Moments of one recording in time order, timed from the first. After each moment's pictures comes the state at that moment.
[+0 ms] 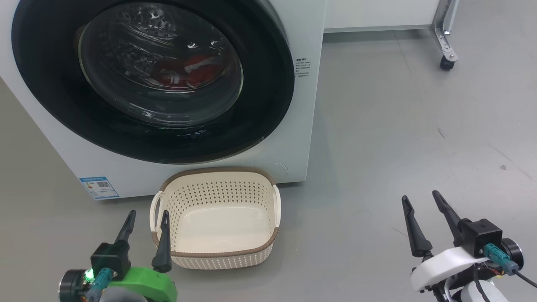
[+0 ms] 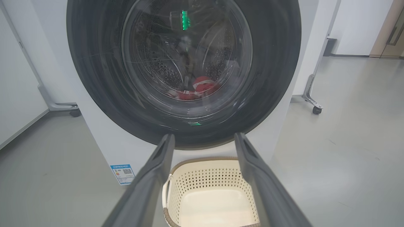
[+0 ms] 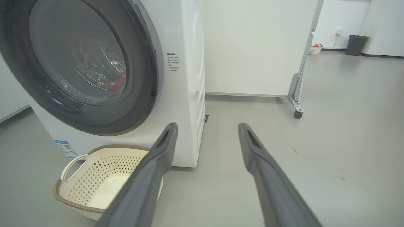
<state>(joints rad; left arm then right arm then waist) -0.06 0.10 -0.26 0.29 -0.39 0.05 -0.25 -0.01 -0.19 0.23 0.24 0.35 0.01 -0.24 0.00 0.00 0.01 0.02</state>
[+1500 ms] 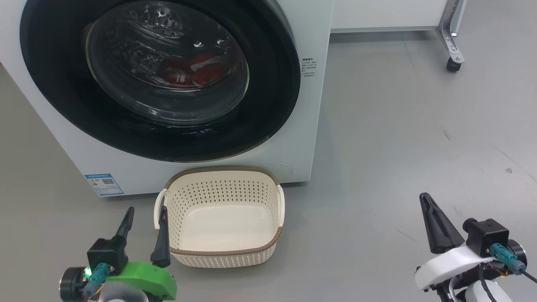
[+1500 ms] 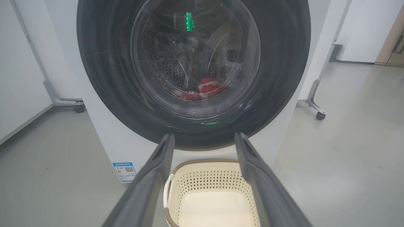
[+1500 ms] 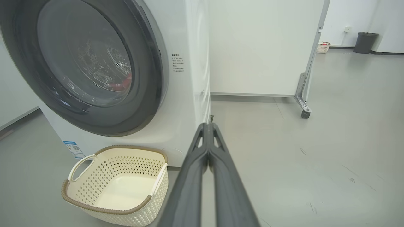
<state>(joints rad) -0.08 0.07 -0.22 0.32 -0.38 0.05 -0.25 -0.01 -0.17 0.18 0.26 0.33 0.04 -0.25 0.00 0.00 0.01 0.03</state>
